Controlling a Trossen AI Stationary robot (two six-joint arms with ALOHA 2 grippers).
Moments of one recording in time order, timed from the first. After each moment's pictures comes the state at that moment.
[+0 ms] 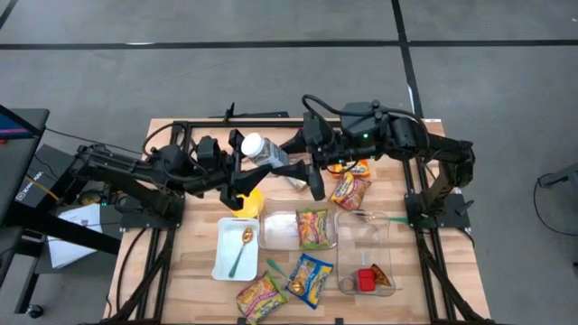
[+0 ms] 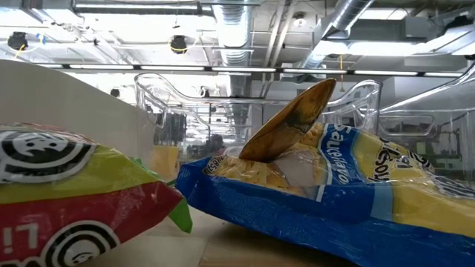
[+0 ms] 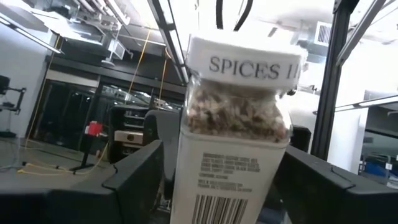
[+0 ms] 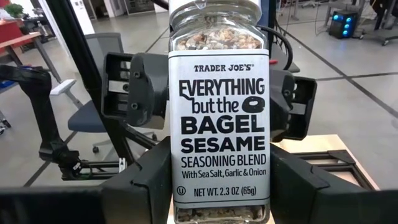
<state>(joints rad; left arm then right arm) -0.24 1.24 1.14 0.62 -0.35 -0.08 0.09 1.75 2.26 -0.70 0.00 0.12</state>
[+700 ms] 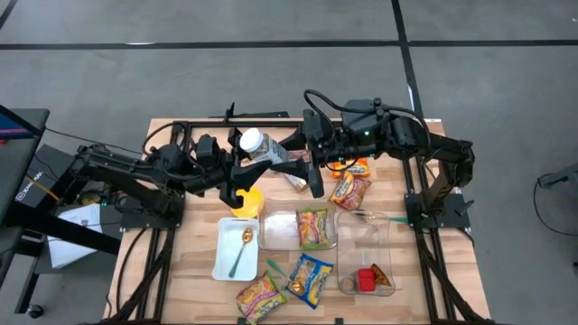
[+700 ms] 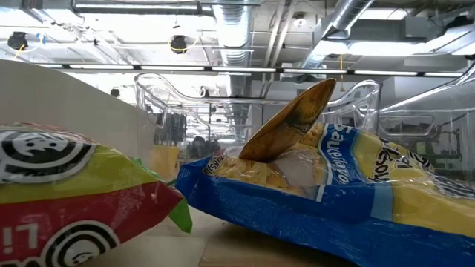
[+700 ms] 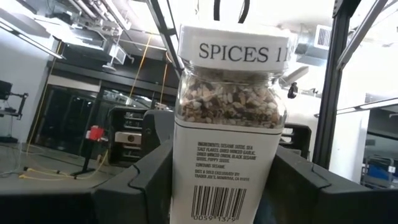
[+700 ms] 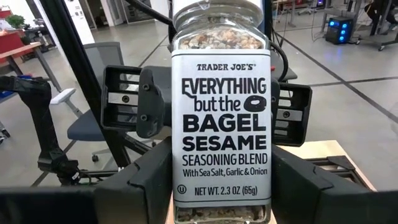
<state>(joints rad) -0.23 1.24 1.14 0.64 -0.35 -0.08 0.09 1.75 2.26 -0.67 0.00 0.12</state>
